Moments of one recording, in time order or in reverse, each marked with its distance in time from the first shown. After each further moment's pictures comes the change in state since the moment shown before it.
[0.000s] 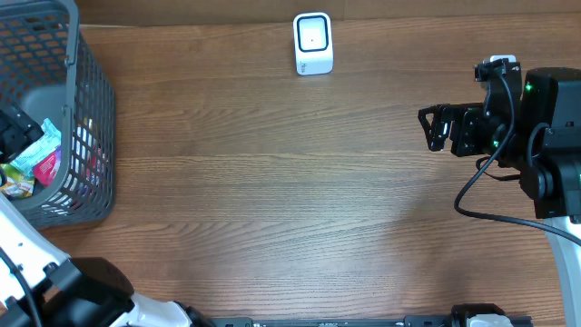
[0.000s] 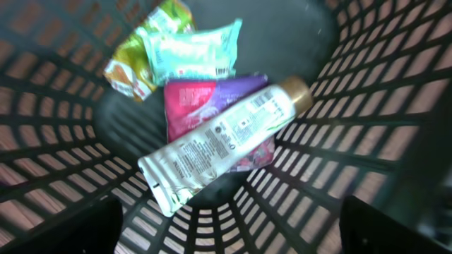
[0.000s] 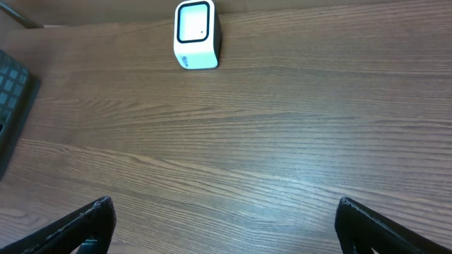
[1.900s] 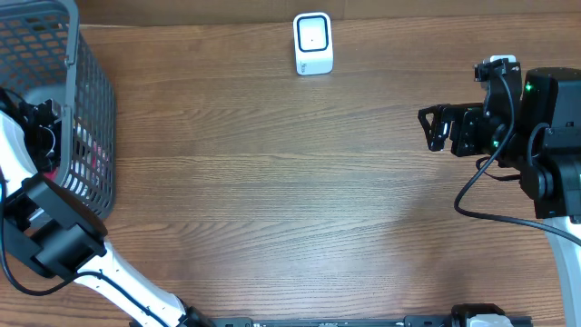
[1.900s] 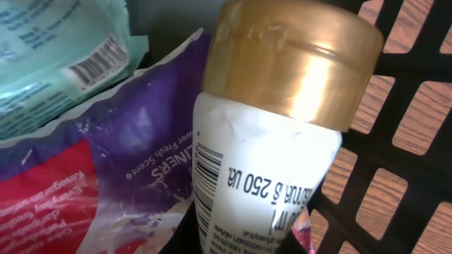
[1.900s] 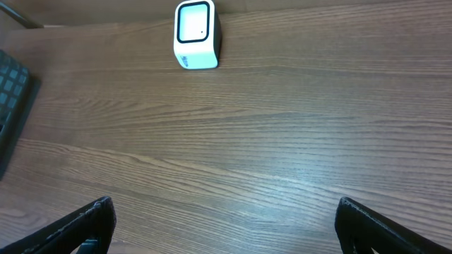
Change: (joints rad) left arm -0.068 0.454 -0.005 0.101 0.103 0.283; right arm 0.000 0.000 0.000 0.000 0.000 0.000
